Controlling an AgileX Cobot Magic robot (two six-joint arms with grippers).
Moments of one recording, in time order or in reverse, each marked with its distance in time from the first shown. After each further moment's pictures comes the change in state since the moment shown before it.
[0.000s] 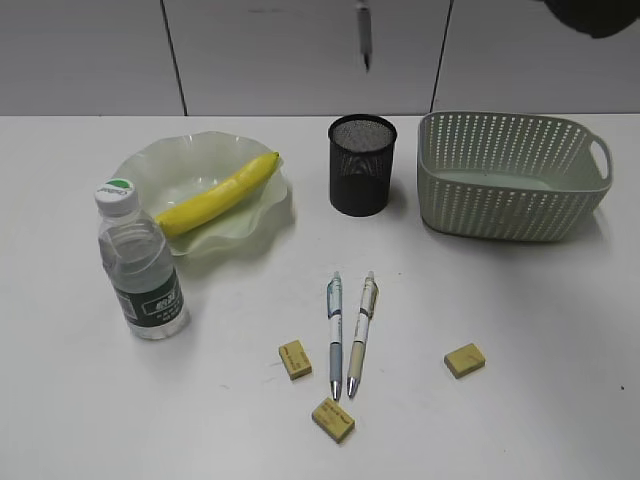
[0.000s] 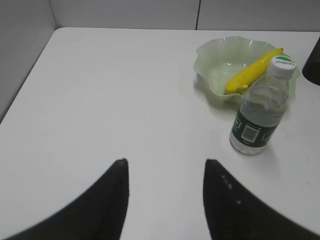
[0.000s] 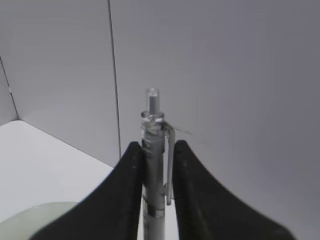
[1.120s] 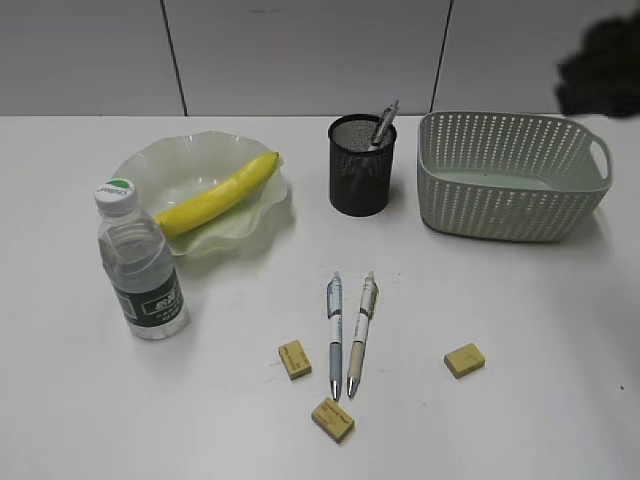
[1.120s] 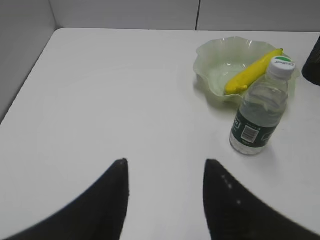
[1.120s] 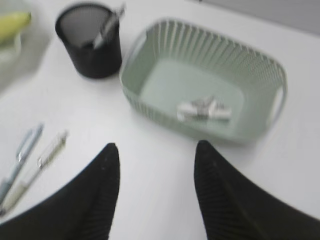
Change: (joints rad) left arm 0.000 0.000 0.000 0.000 -0.001 0.000; right arm -0.062 -0.505 0.244 0.139 1.002 -0.142
